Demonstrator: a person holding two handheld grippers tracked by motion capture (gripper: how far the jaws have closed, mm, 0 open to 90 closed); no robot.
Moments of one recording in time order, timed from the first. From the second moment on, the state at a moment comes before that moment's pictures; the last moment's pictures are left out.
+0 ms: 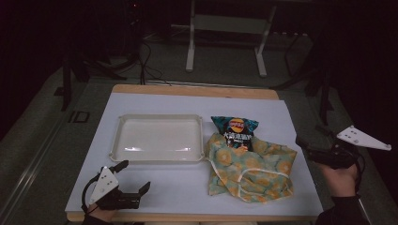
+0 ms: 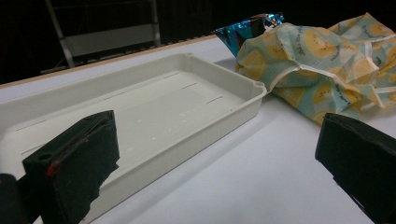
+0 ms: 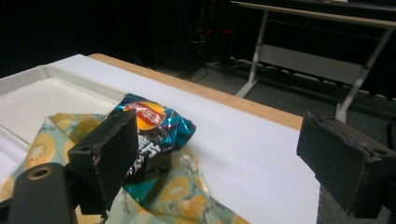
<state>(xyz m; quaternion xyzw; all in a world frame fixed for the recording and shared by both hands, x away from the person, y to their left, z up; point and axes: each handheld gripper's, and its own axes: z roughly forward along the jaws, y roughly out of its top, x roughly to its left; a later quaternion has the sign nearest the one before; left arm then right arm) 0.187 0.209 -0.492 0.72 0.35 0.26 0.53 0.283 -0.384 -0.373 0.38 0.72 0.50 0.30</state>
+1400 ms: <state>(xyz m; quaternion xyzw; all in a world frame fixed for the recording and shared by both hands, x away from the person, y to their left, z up) 0.191 0.205 -0.493 0.74 0.34 0.26 0.53 0.397 -0.298 -0.402 0.33 0.82 0.44 0.17</state>
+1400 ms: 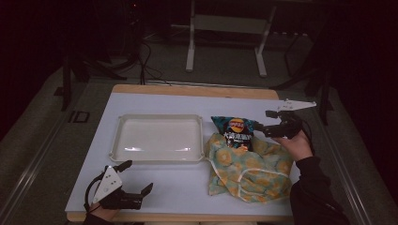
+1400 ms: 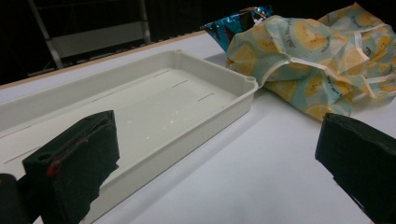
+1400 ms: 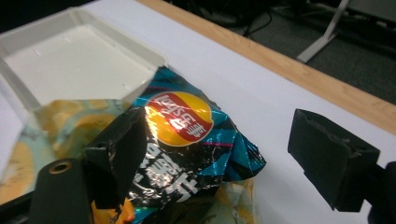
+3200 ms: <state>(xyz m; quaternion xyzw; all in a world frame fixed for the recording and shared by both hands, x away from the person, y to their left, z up) 0.193 0.202 -0.495 0.75 0.33 0.25 0.52 0.460 -0.276 -0.457 0.32 0.89 0.32 0.03</state>
